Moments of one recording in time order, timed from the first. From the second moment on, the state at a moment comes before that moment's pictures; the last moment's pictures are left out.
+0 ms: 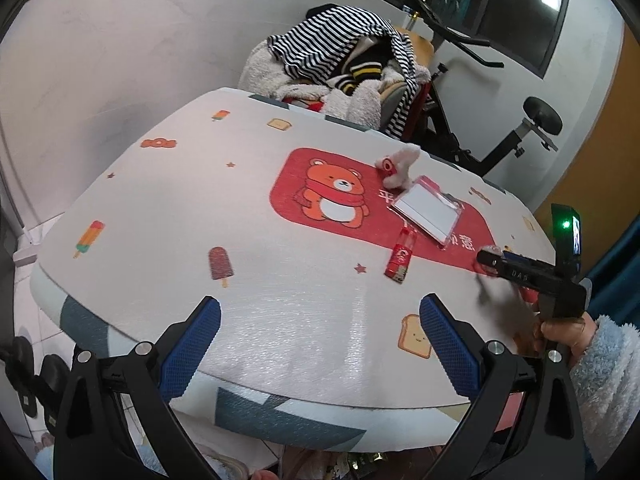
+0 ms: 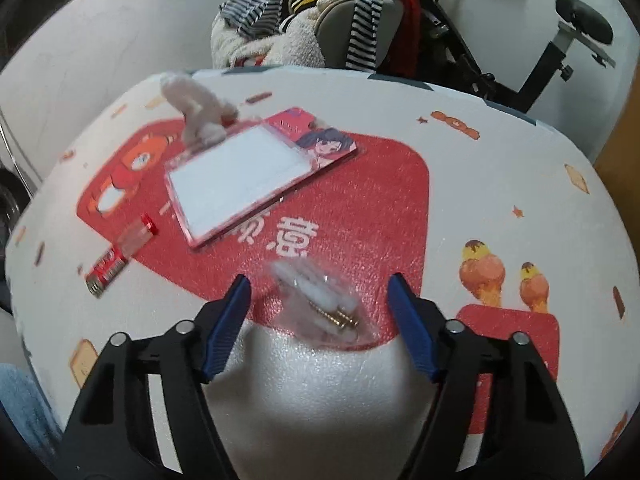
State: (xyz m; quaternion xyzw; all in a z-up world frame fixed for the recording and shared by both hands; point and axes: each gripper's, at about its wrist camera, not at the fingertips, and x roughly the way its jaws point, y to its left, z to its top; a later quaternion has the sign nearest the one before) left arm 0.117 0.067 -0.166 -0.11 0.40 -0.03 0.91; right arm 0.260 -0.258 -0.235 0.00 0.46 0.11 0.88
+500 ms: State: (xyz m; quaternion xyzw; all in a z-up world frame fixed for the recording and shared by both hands) left arm 0.160 0.044 -0.170 -0.13 0.42 -0.08 0.90; right arm 0.240 -0.258 -0.234 0.01 0.41 0.16 0.90
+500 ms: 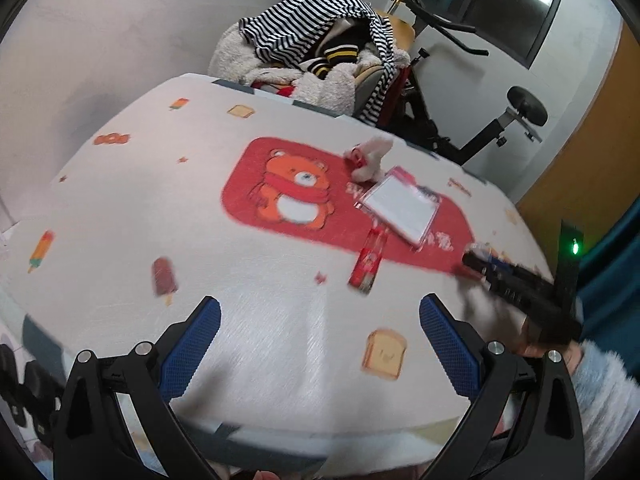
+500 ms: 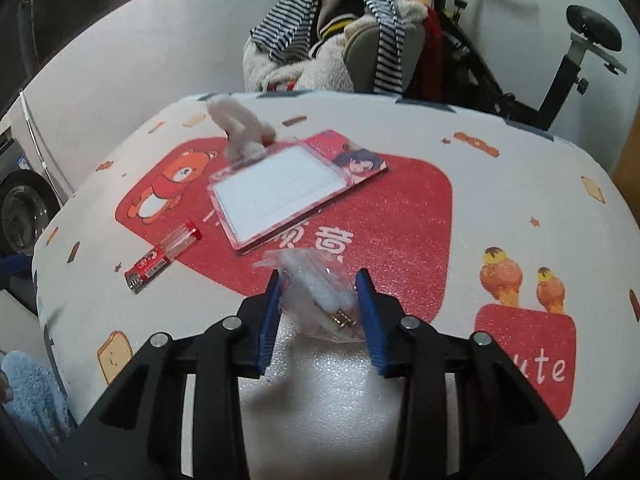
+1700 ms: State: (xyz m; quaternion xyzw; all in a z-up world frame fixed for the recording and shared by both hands) left arm 0.319 -0.019 -0.132 -0.08 0.42 -0.15 0.89; right arm 0.240 -0.262 -0.228 0.02 0.41 0.15 0.90
